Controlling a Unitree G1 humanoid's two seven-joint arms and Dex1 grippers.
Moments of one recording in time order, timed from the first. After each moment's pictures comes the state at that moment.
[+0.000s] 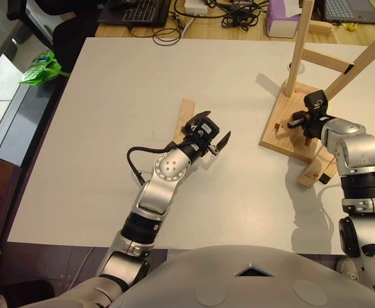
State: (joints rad) left arm -0.06 0.20 -0.35 -0.18 0.17 0.32 -0.36; right arm -0.37 -0.47 0.09 0.18 0.12 0.80 0.42
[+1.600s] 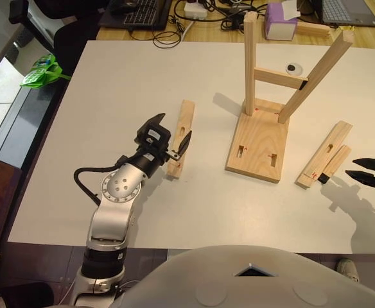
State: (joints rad) left arm 0.19 0.35 -0.10 -0.51 0.01 0.38 -0.37; right arm 0.35 -1.01 -0.41 -0.04 0.27 0.25 1.20
